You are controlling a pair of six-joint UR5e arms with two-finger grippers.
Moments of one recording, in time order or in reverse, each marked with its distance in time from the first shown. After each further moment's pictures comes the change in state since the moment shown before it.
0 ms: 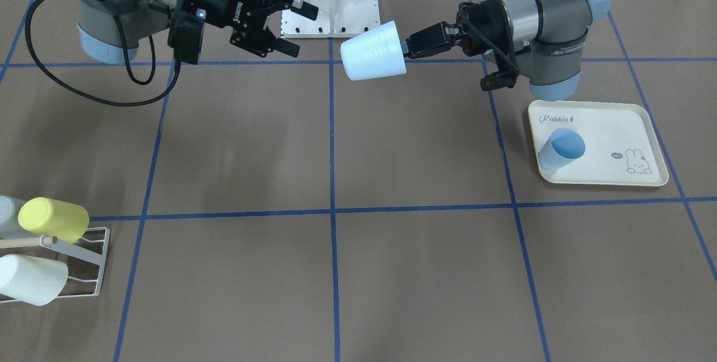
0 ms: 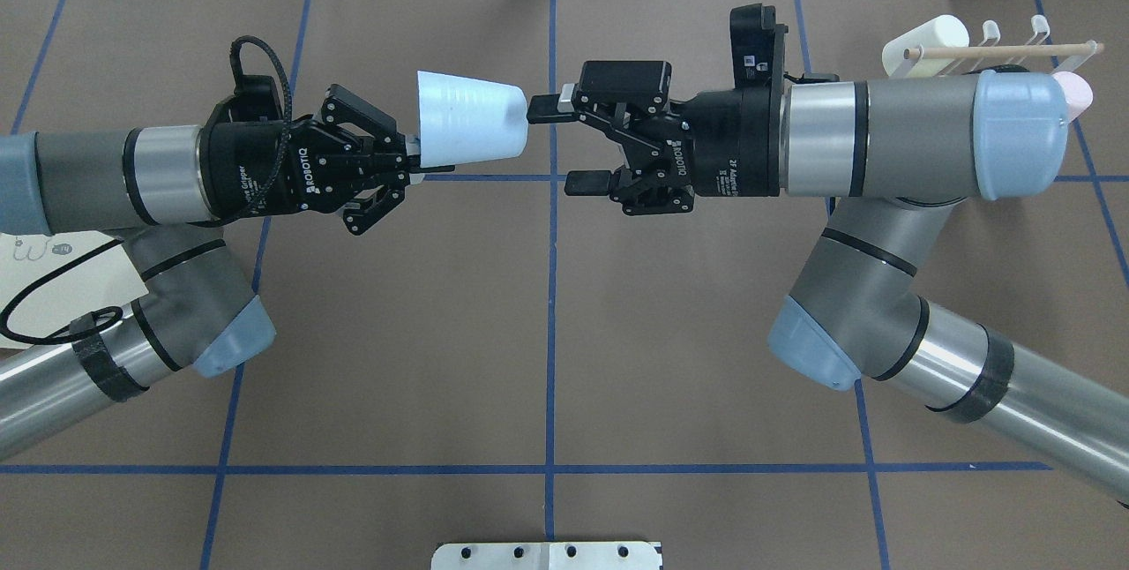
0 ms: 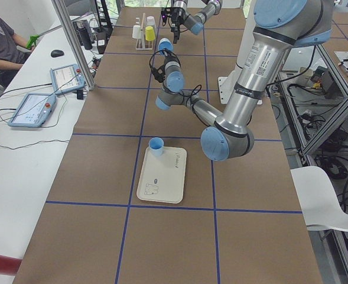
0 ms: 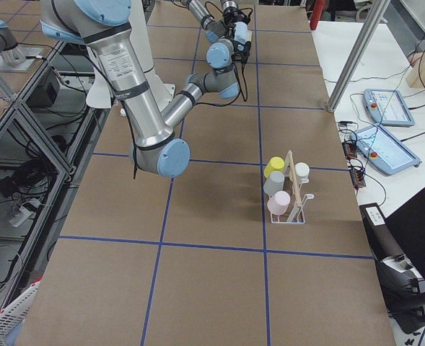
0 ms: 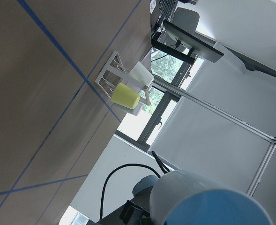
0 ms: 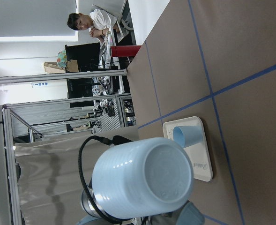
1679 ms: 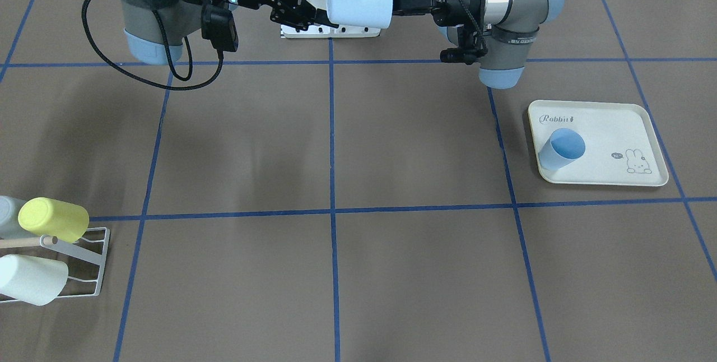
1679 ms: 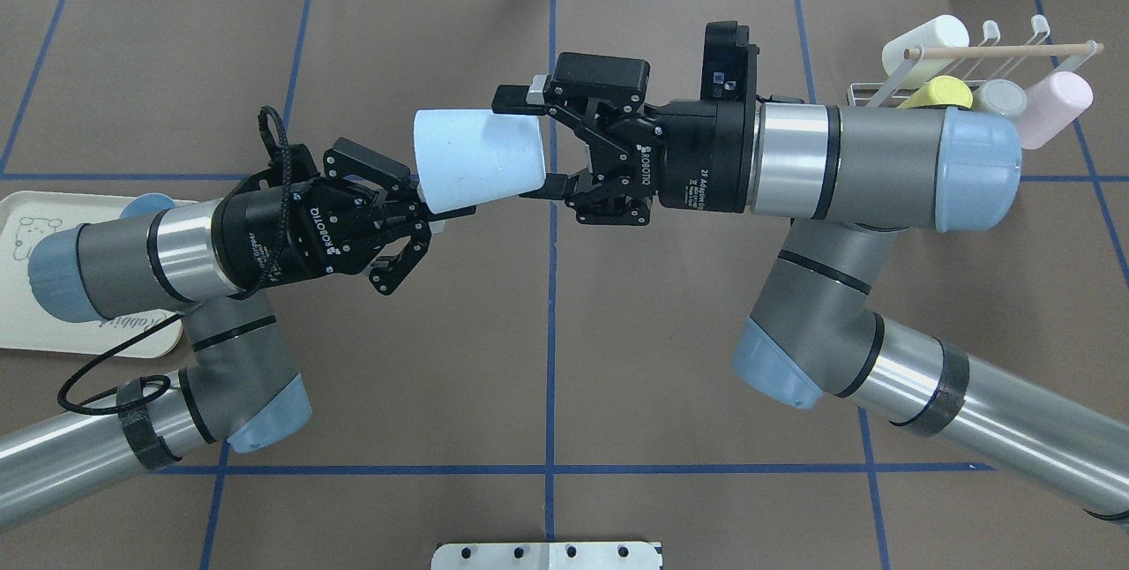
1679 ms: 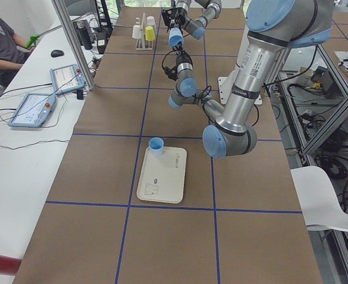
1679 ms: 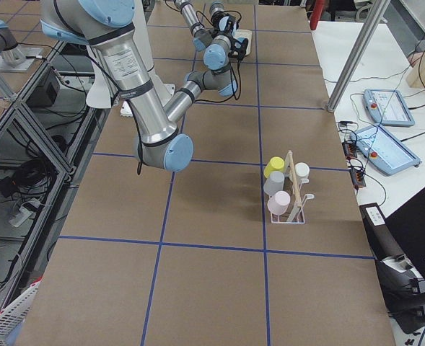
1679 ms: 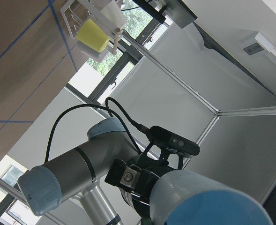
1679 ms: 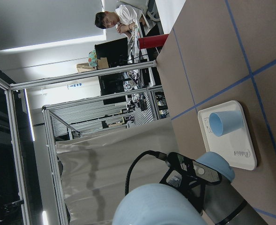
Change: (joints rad) left arm 0.146 -0.005 -0.001 -0.200 0.196 -0.085; right arm -0.056 0.038 -0.052 0.146 -0.094 0.078
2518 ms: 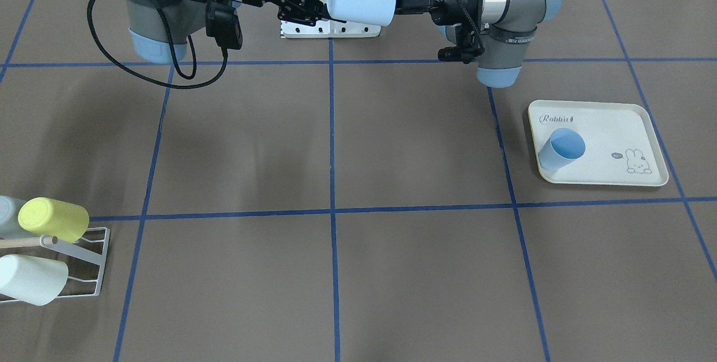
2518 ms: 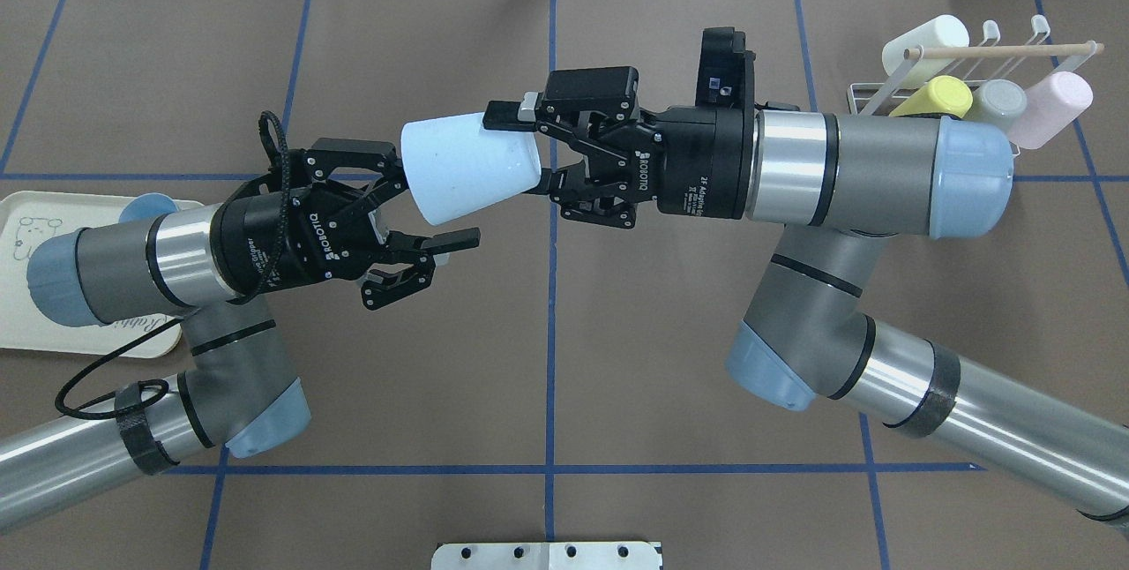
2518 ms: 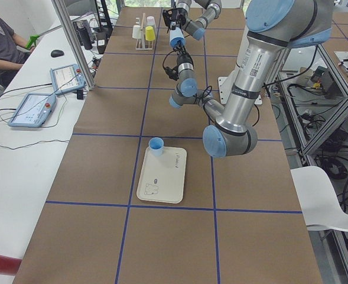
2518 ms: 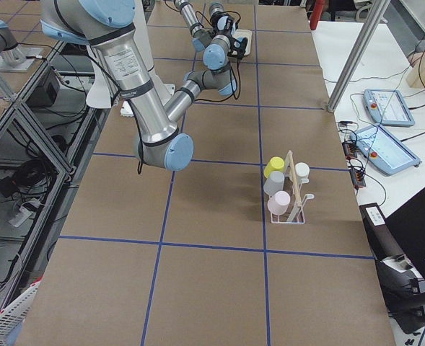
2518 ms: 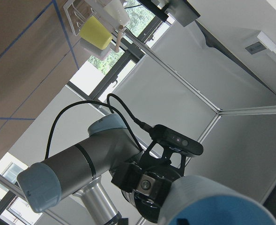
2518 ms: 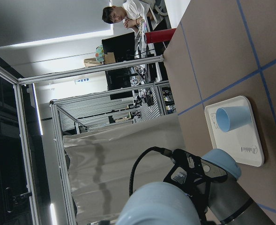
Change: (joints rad) left arm 0.001 0.009 -0.011 -0.001 0.000 0.000; right arm -0.007 0.002 -0.023 0.064 -0.005 0.000
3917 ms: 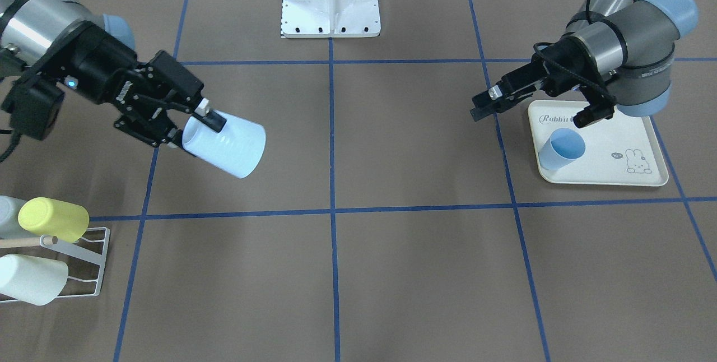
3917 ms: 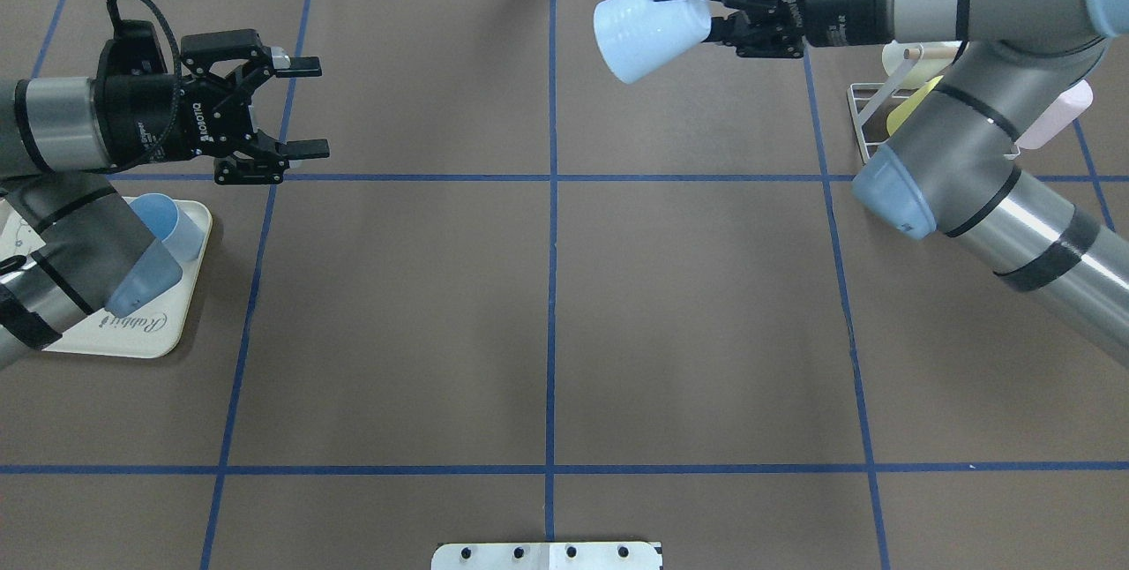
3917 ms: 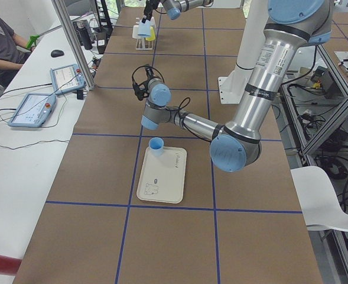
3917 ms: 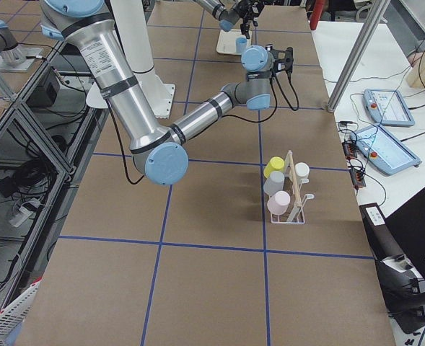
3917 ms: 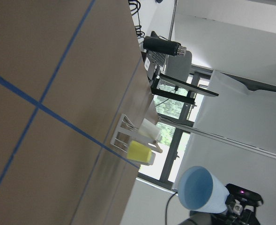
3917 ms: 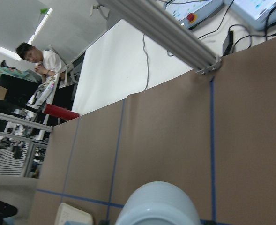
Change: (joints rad) left arm -0.420 0.093 0.102 0.386 -0.457 0.511; right arm 0.455 -0.068 -0.061 -0.537 0.328 -0.691
